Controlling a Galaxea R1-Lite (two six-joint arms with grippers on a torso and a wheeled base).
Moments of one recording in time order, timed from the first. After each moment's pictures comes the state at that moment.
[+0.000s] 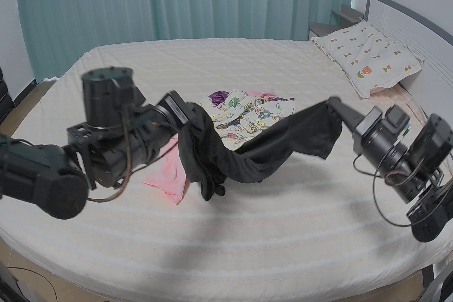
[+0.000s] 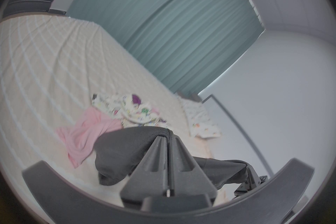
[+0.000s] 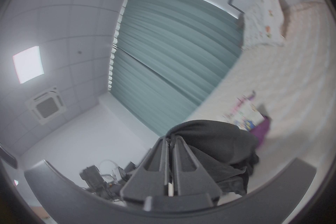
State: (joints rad) left arm -0.60 1.73 -0.91 -0.68 0.21 -0.82; right arm 0.48 1.74 -0.44 -1.55 0.04 0.88
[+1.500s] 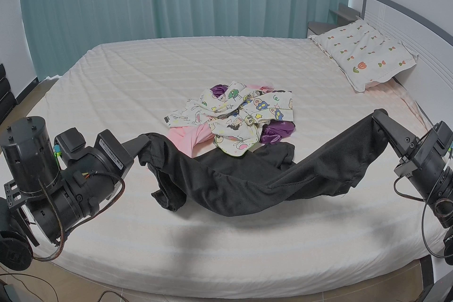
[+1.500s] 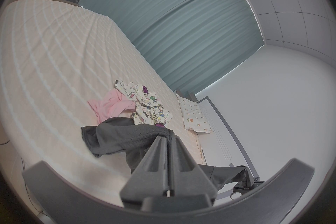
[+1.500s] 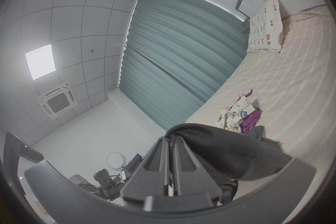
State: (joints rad) left arm -0.61 1.40 -0.49 -0.80 0.19 -0.94; right arm 0.45 1.41 -0.20 -1.51 0.13 0.86
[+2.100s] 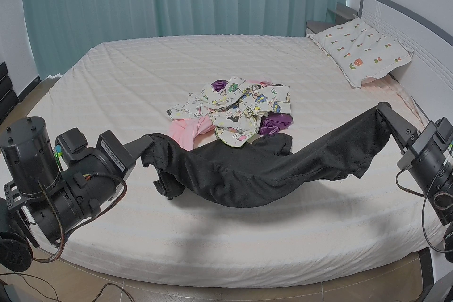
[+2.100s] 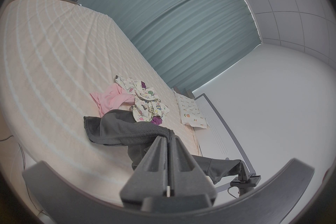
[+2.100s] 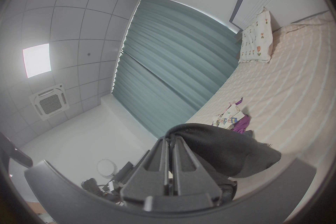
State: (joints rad) left arm -0.62 1.40 -0.49 -0.80 0.18 -0.94; right arm 0.45 1.41 -0.23 -1.49 0.02 0.84
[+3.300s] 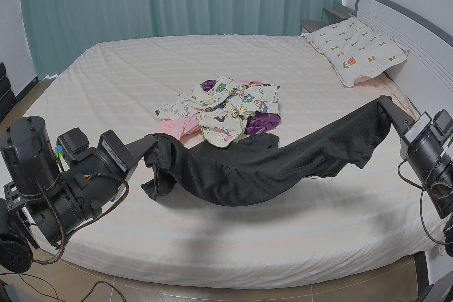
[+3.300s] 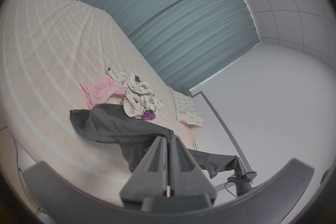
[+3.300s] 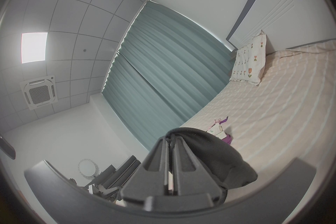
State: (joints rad) left arm -0.64 1.40 -0.50 -0.80 0.18 -0.95; right arm 0.45 1.42 -0.29 -1.43 -0.10 0.71
